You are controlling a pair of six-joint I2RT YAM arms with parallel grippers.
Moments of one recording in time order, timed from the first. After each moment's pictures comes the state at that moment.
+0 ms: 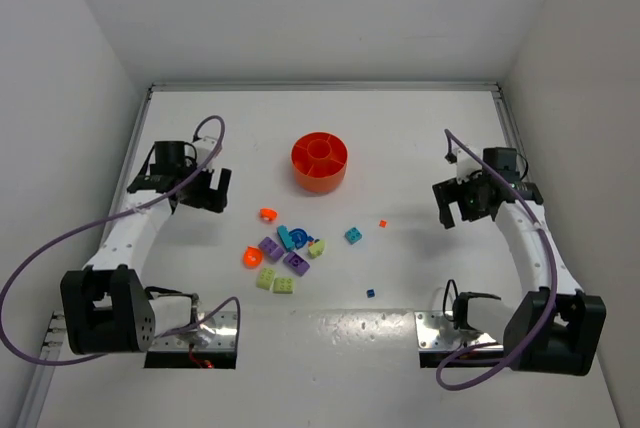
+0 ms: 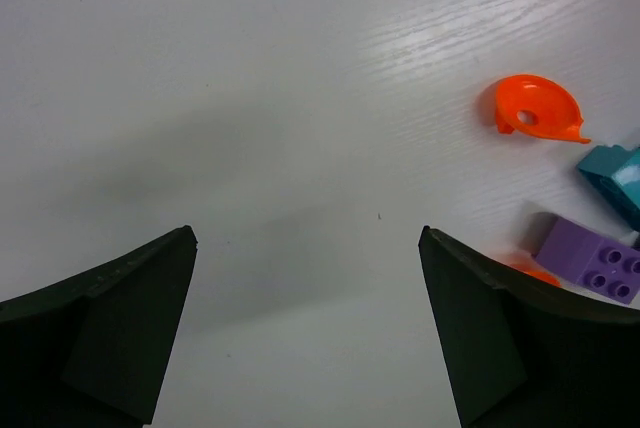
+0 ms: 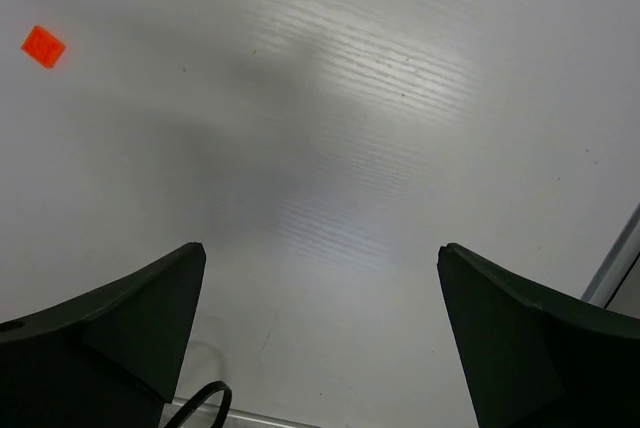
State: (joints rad) left arm 0.06 1.21 0.84 -0.55 0.18 0.26; right arm -0.12 1.13 0.79 -0.71 -0.16 -0.41
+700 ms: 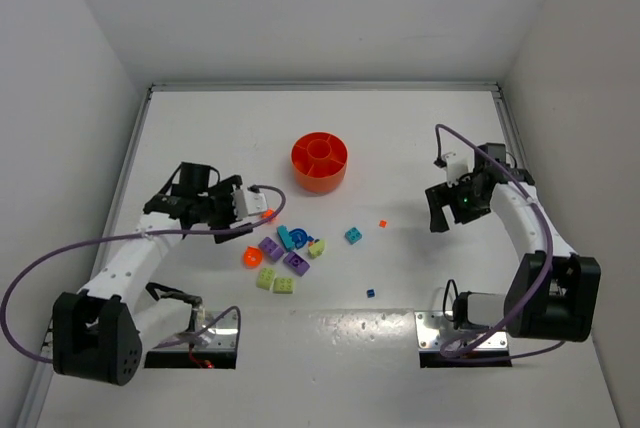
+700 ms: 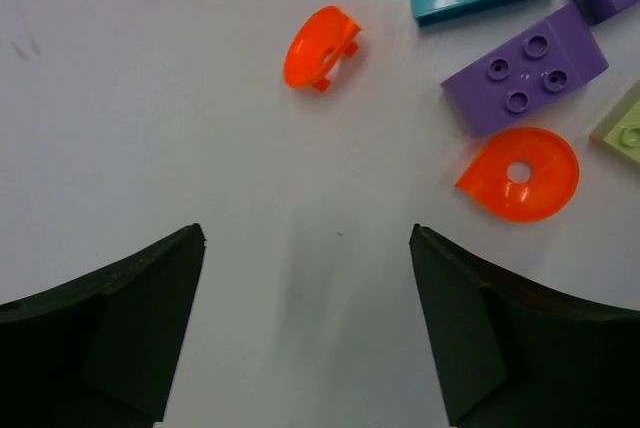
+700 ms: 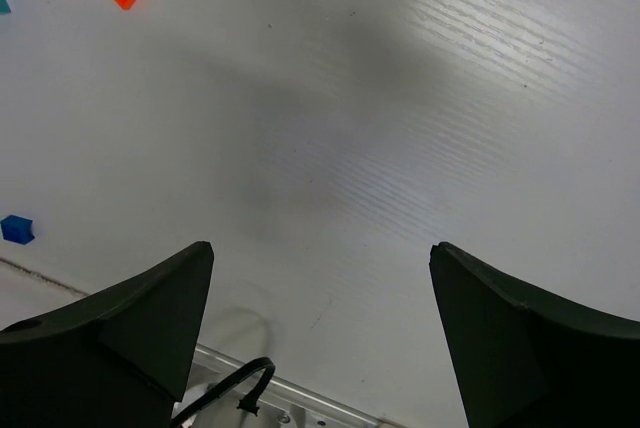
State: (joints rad) left arm -0.12 1.05 0.71 -0.61 0.43 1.06; right arm -0.11 1.28 0.83 -0.81 -0.30 -0.45
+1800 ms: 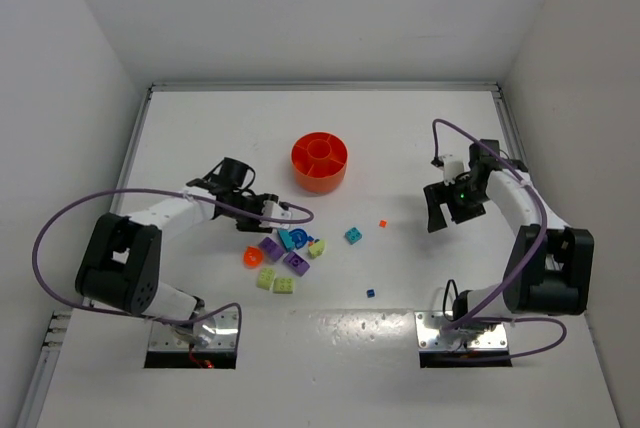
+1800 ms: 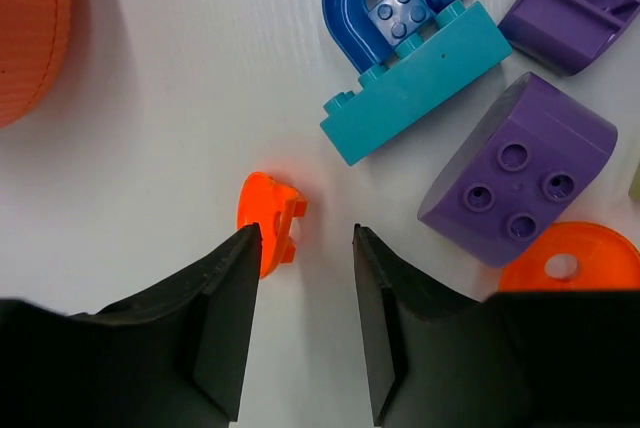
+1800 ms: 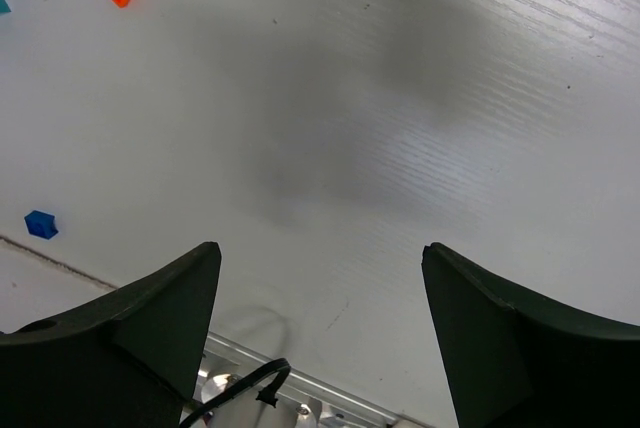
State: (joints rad) left arm -0.31 1.43 0.76 -0.47 0.53 1.39; right arm -0.11 1.43 0.88 -0.84 -0.32 -0.42
